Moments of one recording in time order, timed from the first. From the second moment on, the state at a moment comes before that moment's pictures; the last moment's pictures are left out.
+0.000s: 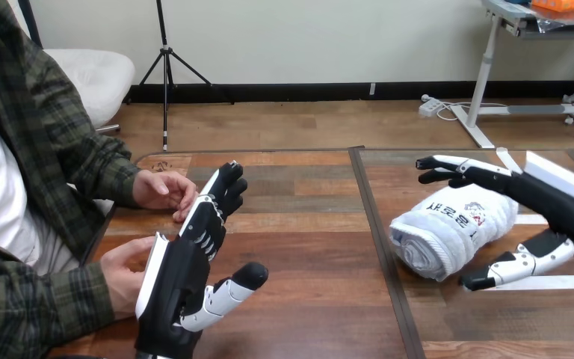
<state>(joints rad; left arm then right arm) 0.00 0.03 0.00 0.66 -0.11 -1.09 -0.31 -0.34 -0.74 -0.11 0.75 0.05 -0.97 0.81</state>
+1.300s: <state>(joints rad) 0.08 0.01 -0.03 0.58 -0.09 -1.09 -0.27 -0.63 -0.87 0.08 1.00 -0.37 -1.02 0.65</state>
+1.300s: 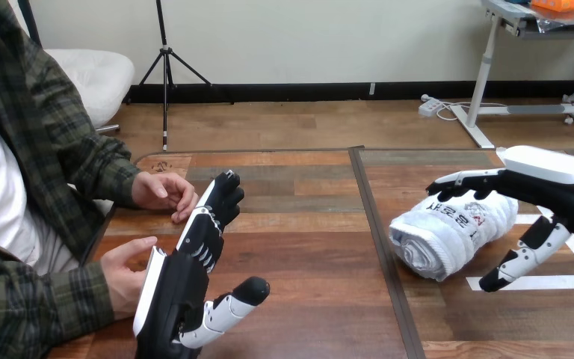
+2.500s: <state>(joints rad) 0.20 0.04 -0.03 0.43 -0.08 -1.12 -0.25 -0.85 -0.87 0.43 1.21 -0.93 -1.02 -0.02</state>
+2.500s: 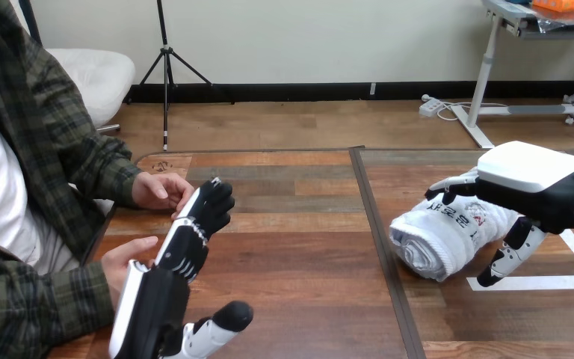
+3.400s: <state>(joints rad) 0.28 0.06 -0.04 0.34 -0.05 -1.13 -0.24 -0.97 -0.81 0.67 1.32 -1.13 -0.87 -0.34</state>
